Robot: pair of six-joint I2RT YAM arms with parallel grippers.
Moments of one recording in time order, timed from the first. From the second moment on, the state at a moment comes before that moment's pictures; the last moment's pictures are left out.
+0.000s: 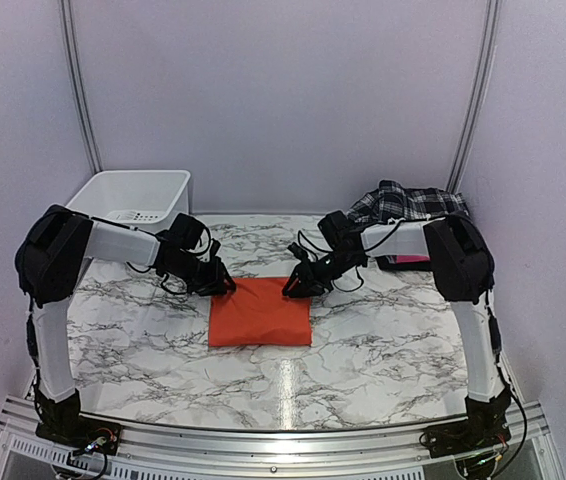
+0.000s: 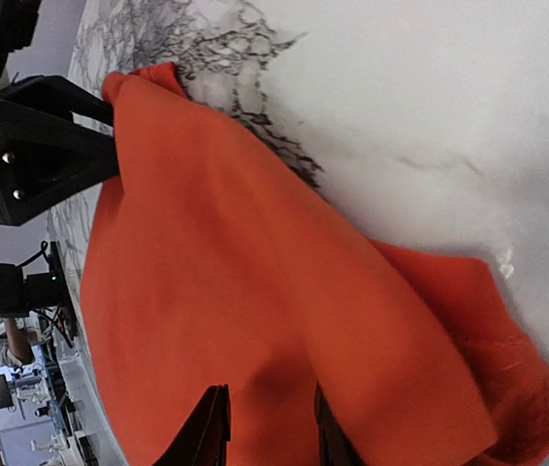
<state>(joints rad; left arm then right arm) -0.48 2.03 1.26 -0.20 0.41 -0.57 0.53 2.30 1.68 -0.46 -0.79 0.30</state>
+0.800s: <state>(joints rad) -0.45 1.84 1.20 -0.18 0.38 -0.46 0.46 2.18 1.73 -0.48 -0.65 0.28</state>
